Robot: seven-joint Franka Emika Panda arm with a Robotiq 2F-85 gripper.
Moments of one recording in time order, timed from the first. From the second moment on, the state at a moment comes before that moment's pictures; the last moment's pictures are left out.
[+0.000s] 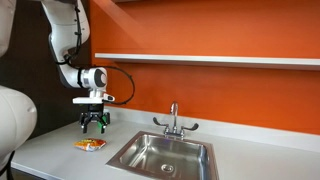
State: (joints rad) arm 0.17 0.25 0.13 -2.23 -0.09 2.15 0.08
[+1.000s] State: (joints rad) arm 0.18 0.34 0.14 -2.20 -0.07 2.19 0.08
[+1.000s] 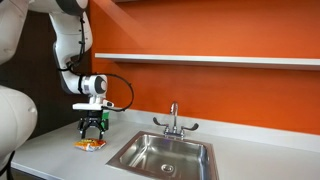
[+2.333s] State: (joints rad) arm 0.18 0.39 0.13 -2.16 -0.07 2.19 0.08
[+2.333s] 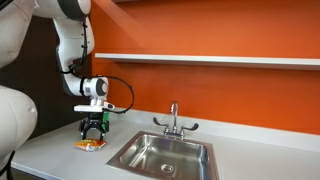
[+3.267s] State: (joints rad) arm 0.18 0.46 0.13 -2.11 -0.05 2.19 0.07
